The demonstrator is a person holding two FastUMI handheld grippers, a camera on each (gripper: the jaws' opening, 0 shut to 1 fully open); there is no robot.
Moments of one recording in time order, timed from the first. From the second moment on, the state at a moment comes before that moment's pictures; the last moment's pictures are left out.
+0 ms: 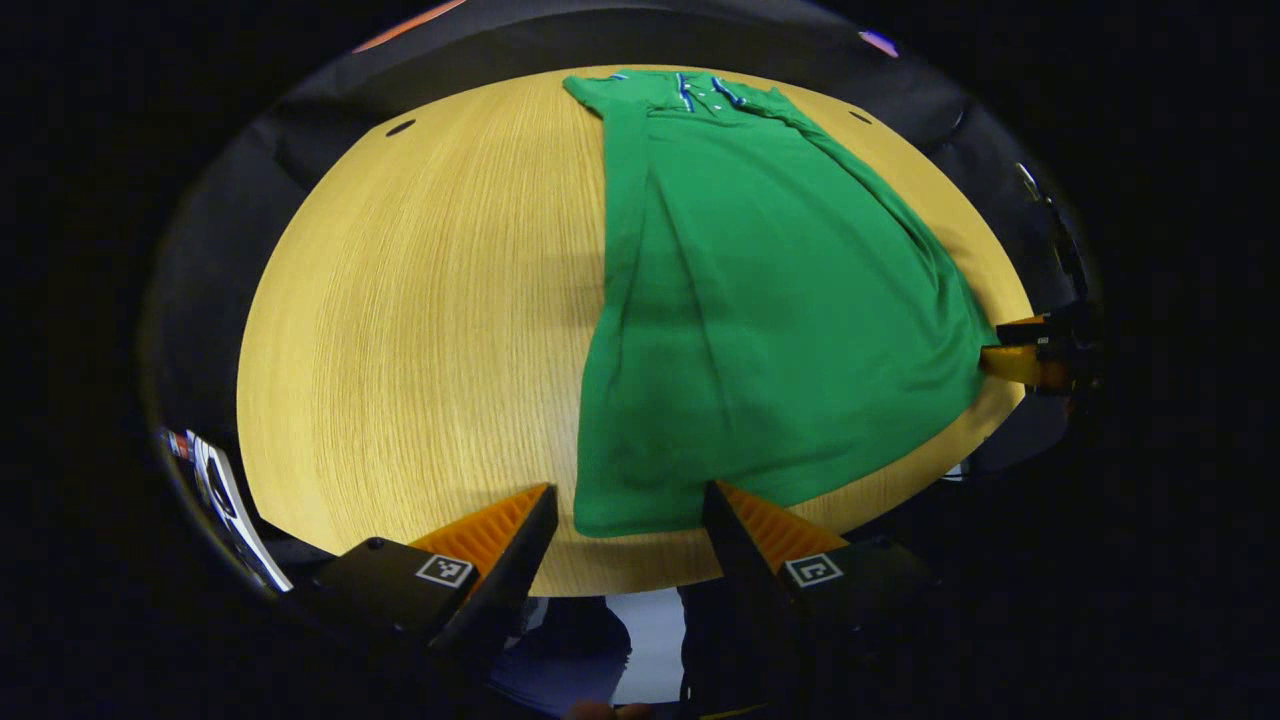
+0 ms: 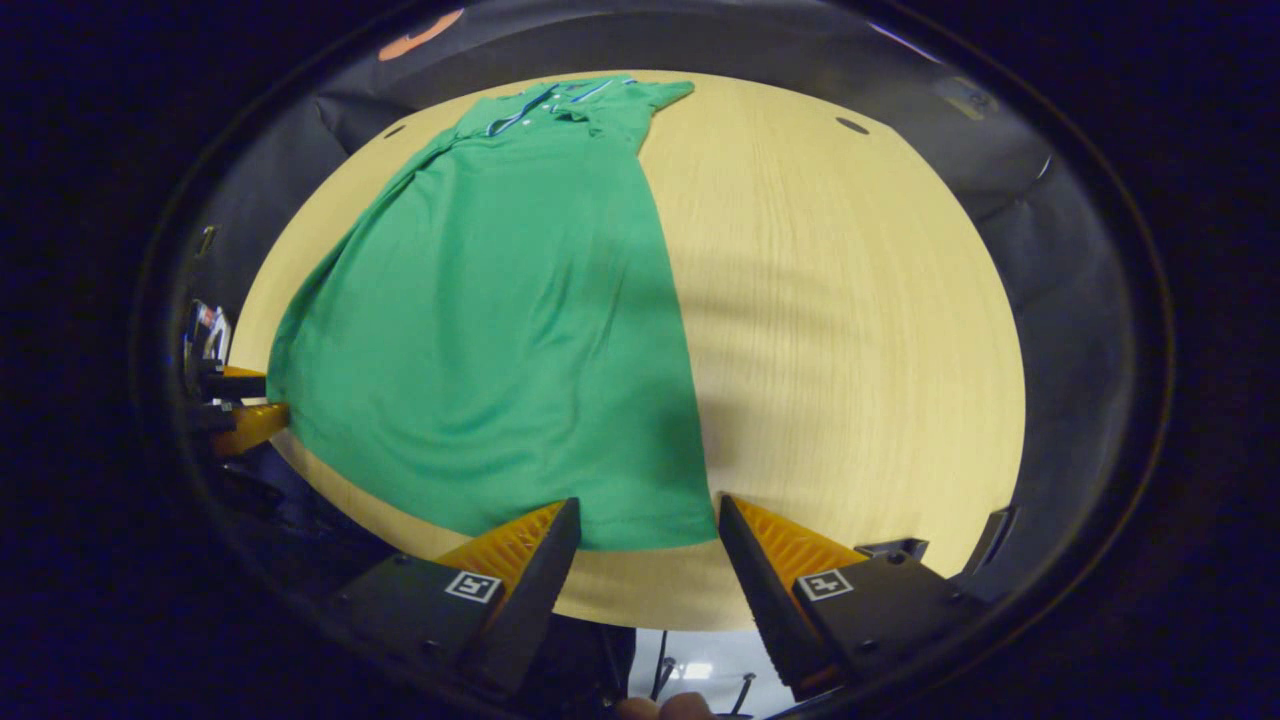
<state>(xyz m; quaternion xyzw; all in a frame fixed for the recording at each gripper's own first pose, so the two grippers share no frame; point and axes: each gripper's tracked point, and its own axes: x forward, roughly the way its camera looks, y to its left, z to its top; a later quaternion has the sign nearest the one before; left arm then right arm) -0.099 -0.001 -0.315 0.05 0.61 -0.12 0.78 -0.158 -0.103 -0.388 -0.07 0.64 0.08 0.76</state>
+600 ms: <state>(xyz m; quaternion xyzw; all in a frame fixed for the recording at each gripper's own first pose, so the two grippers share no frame) -0.081 -0.019 -0.314 -0.09 0.64 -0.11 0.76 -0.156 -0.090 -0.387 -0.02 0.67 0.08 0.74</state>
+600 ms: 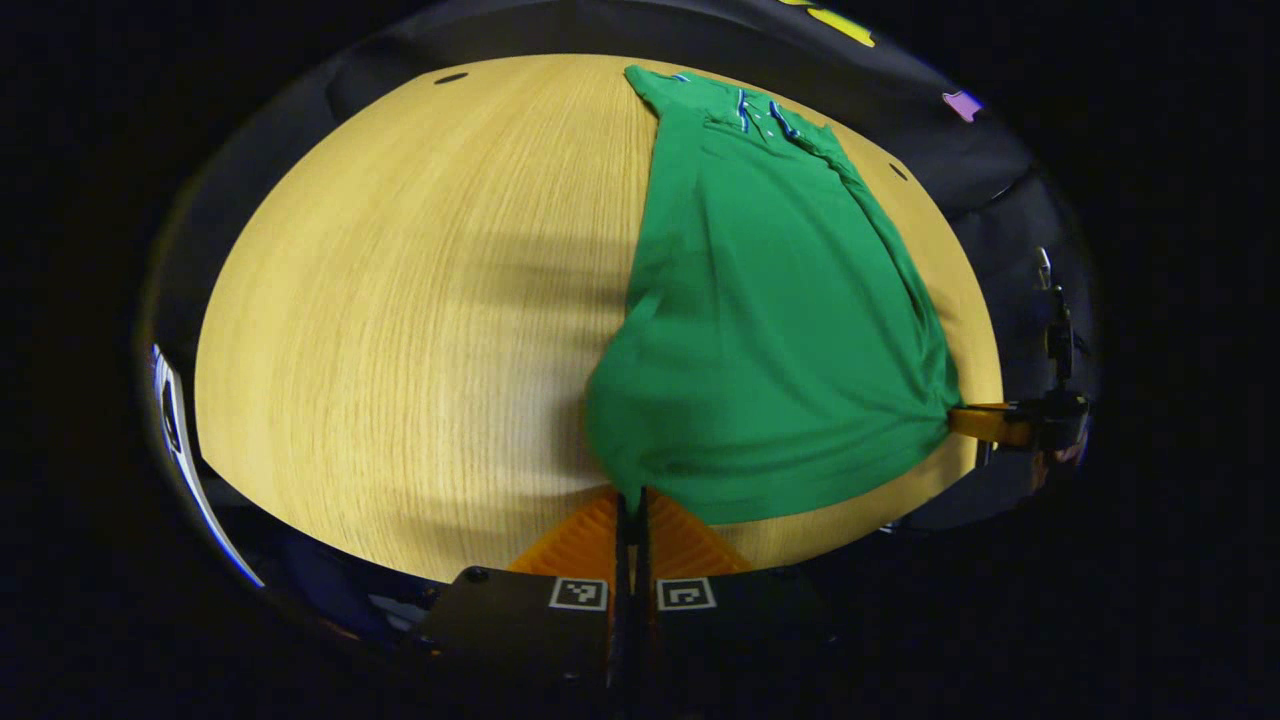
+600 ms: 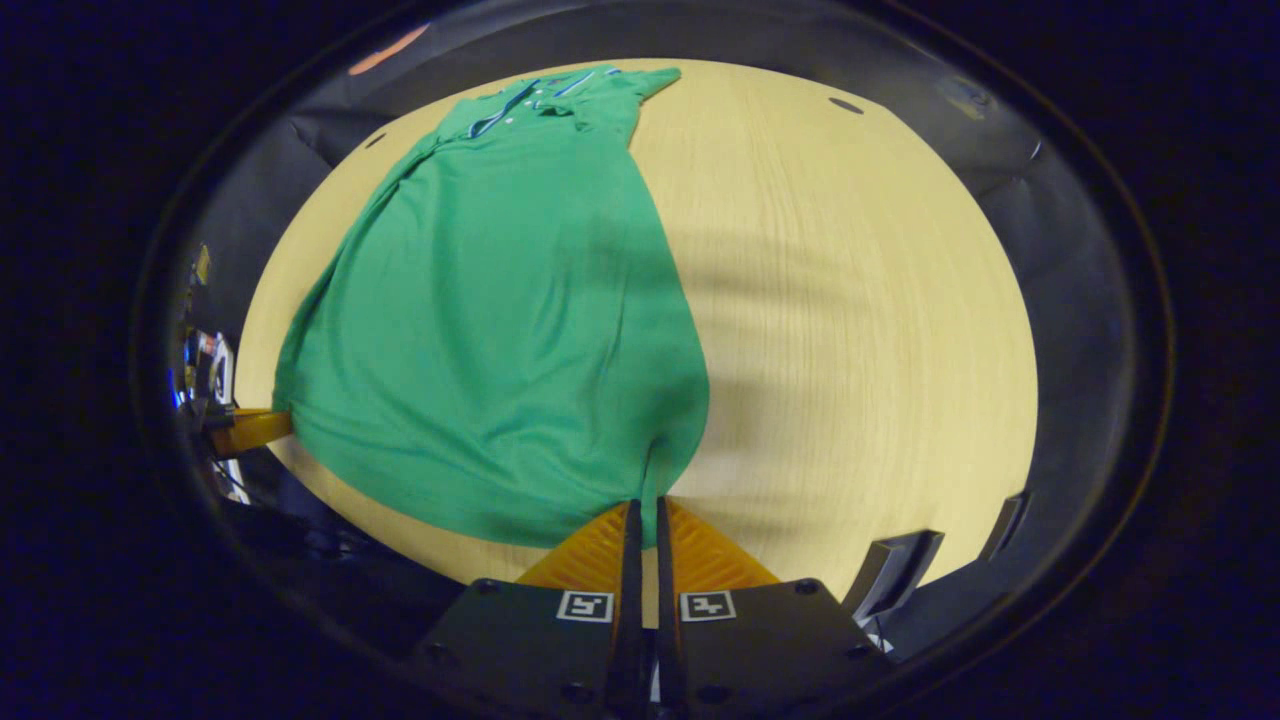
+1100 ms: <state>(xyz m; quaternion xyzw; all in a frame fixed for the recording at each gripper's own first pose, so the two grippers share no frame) -0.043 -0.047 -0.247 -0.08 0.57 -0.18 0.80 -0.136 -0.094 -0.336 0.10 0.65 0.07 0.75</state>
